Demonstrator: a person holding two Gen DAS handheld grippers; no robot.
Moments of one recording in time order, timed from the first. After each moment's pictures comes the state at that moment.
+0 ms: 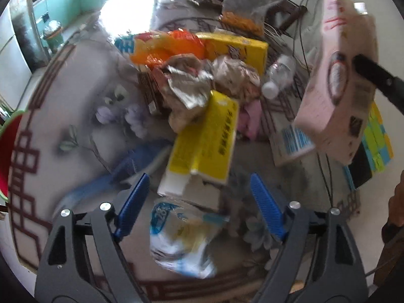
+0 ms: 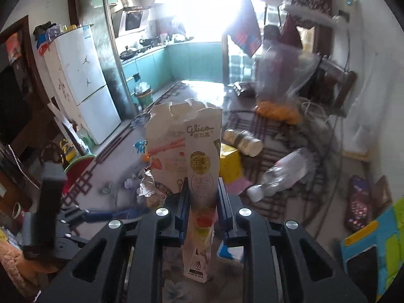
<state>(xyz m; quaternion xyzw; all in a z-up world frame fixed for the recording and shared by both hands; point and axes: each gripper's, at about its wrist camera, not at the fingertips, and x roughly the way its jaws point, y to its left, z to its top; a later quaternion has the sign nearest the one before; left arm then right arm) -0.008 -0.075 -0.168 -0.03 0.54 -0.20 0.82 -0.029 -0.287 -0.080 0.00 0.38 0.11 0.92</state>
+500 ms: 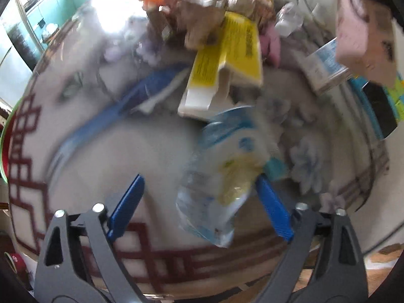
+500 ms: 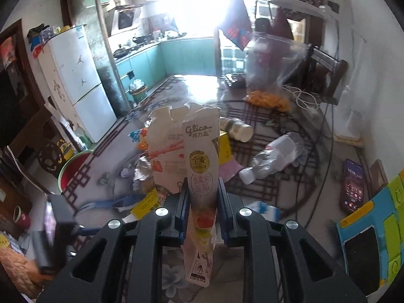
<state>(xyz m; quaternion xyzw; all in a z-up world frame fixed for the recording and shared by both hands) -0.055 -0.057 -0.232 0.06 0.56 -0.18 0.81 -0.046 -0.289 -0.092 0.01 0.39 0.11 0.91</state>
